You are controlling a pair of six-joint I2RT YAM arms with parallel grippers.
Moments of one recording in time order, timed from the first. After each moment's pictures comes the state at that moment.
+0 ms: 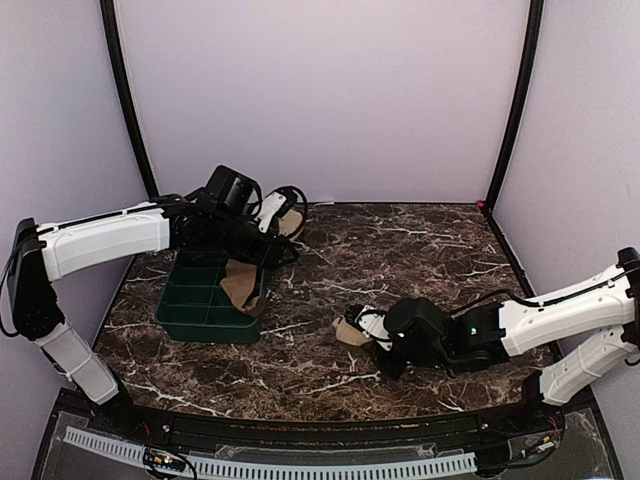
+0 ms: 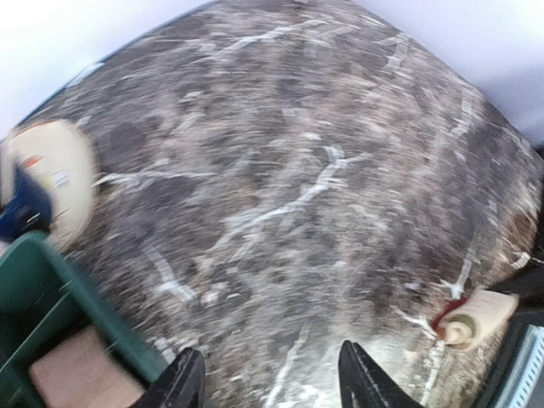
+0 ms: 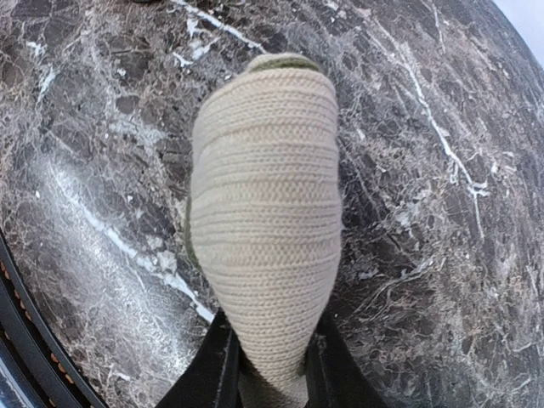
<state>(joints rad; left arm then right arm) -0.72 1.60 1.31 -0.46 0.16 -0.03 1.26 1.35 0.68 -0.14 0.35 0.10</state>
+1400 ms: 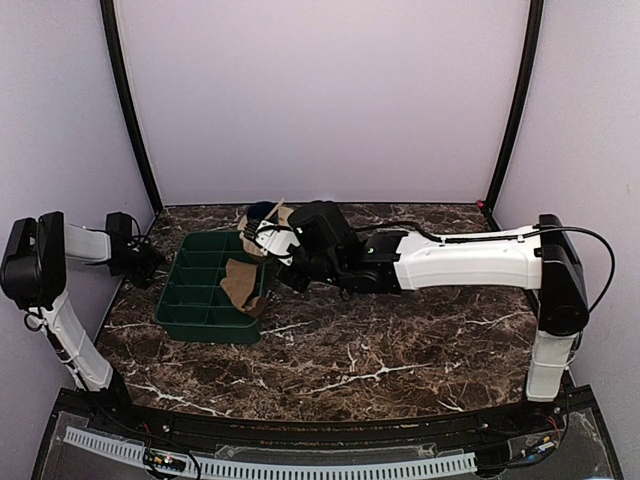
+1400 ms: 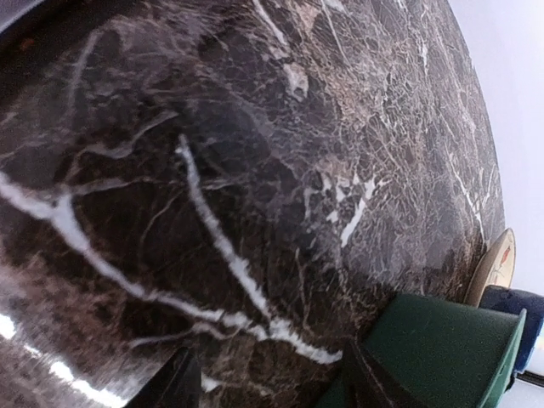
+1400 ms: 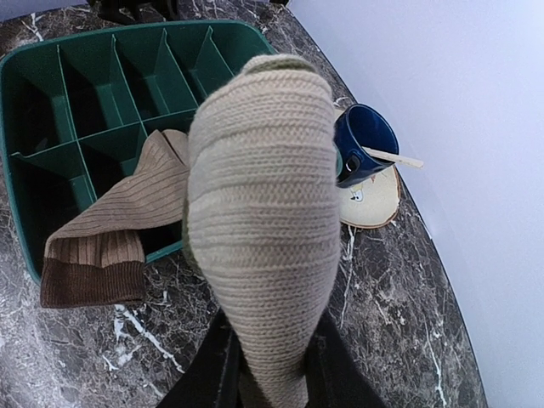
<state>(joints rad) 0.20 1.69 0.91 -0.16 0.19 -0.83 1.14 1.91 1.53 -0.11 0.33 -0.36</state>
